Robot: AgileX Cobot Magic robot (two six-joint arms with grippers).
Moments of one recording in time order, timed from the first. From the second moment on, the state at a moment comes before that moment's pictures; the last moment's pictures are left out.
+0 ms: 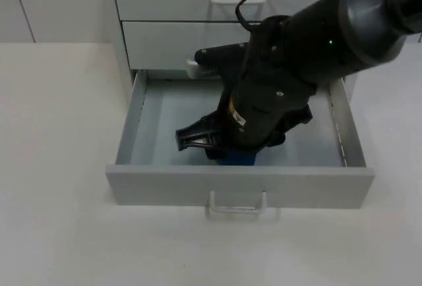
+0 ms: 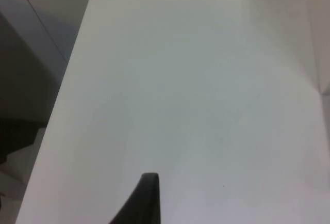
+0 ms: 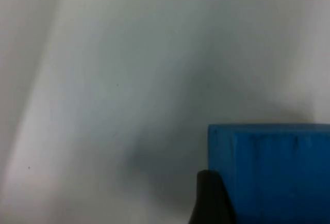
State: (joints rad) right arm 0.80 2.24 -1.47 -0.68 0.48 1.05; left arm 0.16 0.75 -0.94 -0.01 0.96 0.06
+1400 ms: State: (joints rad) right arm 0.76 1.62 -1.13 -0.36 0.78 0.56; left arm 0.16 0.75 -0.94 -0.01 0.98 0.06
